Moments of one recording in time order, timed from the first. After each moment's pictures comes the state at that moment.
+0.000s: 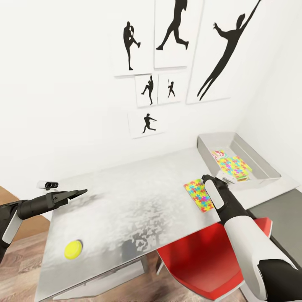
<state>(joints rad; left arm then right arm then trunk) -0.63 0.44 0.17 -1.03 0.43 0.79 -1.57 -0.93 -0.03 0.05 -0.80 -0.56 0.35 -0.68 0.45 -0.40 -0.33</state>
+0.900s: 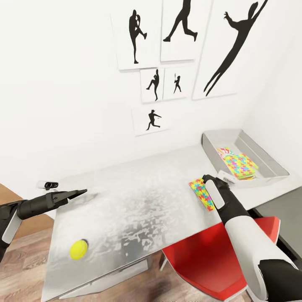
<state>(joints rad) -0.63 0.45 0.17 -1.03 0.43 0.79 -1.57 -0.93 -0.04 0.05 -0.80 -0.56 0.35 -0.68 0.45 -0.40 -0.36</state>
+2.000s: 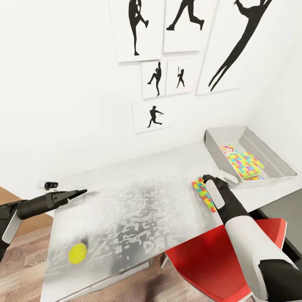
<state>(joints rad) -0.63 0.45 0.17 -1.03 0.43 0.79 -1.57 -0.93 -0.04 0.05 -0.81 -0.56 0.35 -0.68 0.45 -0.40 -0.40</state>
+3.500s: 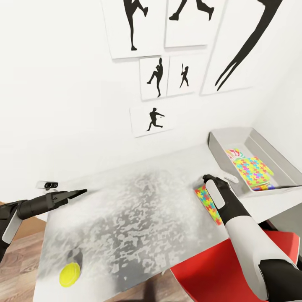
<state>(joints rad) -0.63 0.45 0.17 -1.03 0.44 0.77 -1.57 -0.93 -0.04 0.05 -0.81 -0.56 0.35 -0.68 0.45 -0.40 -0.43</state>
